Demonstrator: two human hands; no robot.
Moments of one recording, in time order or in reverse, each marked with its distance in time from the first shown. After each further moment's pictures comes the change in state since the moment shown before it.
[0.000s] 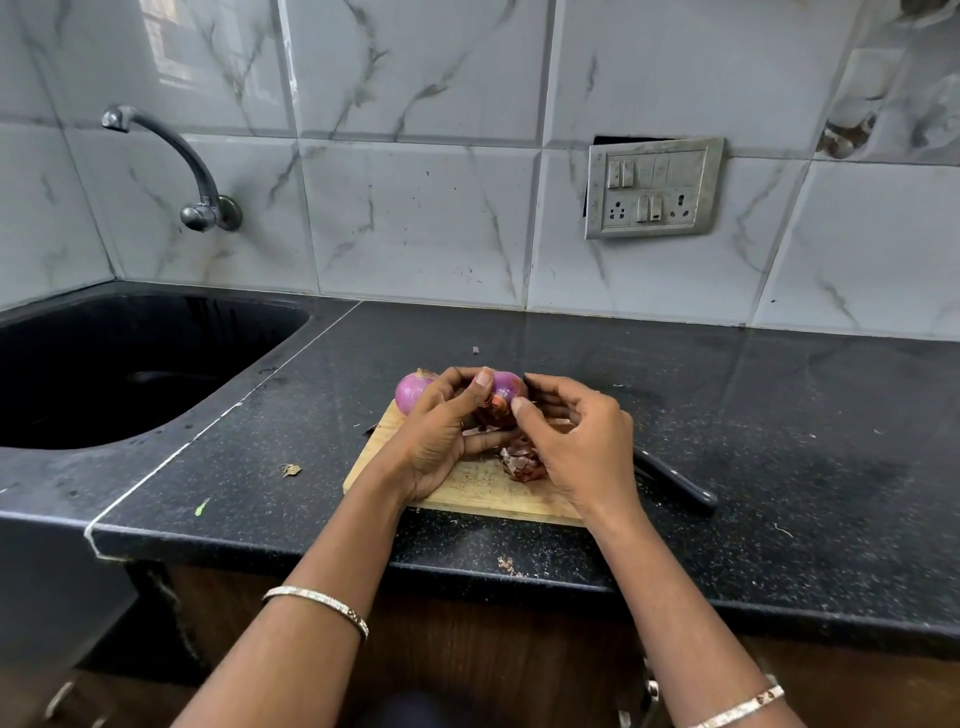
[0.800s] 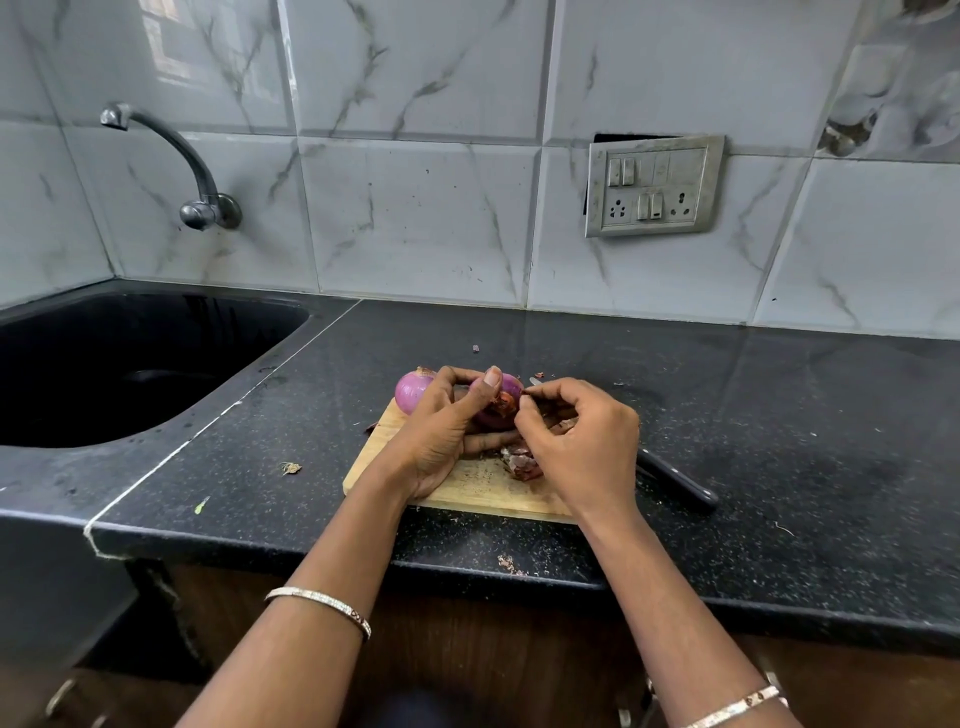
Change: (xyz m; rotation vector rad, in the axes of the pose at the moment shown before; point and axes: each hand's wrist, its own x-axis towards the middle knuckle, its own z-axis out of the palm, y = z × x) left_hand -0.005 0.004 0.008 0.038 -0.004 0.020; right_hand -0.004 0.001 0.004 -0.240 0.151 -0.222
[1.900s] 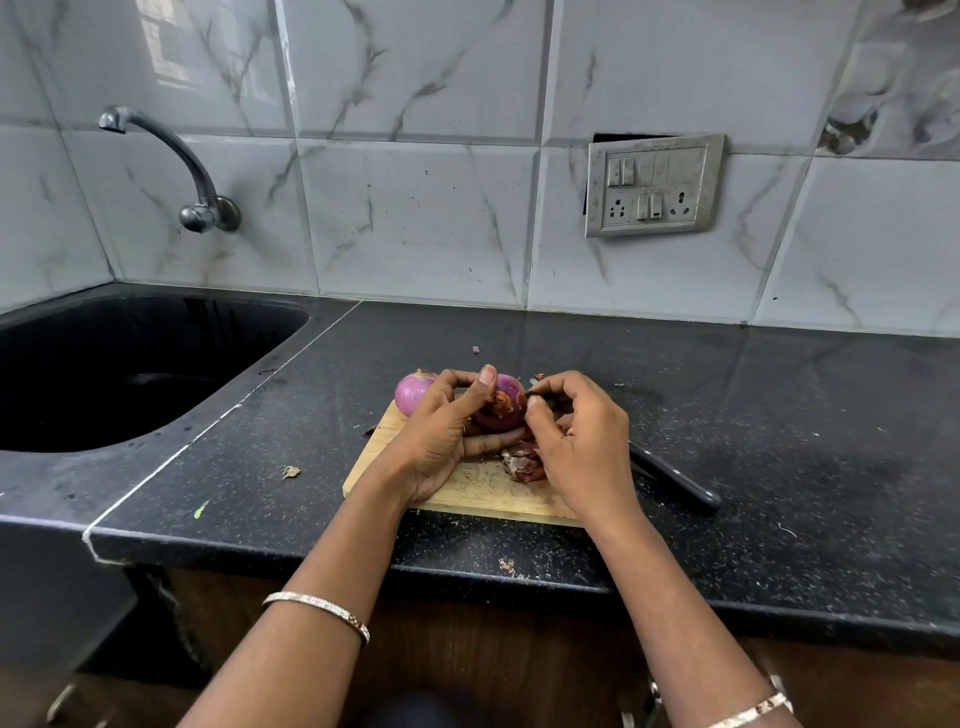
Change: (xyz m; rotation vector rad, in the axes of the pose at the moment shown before) left_hand -0.001 0.002 0.000 -0.031 0.038 -0.061; right_hand 0.004 0.011 0.004 0.074 -0.120 0.081
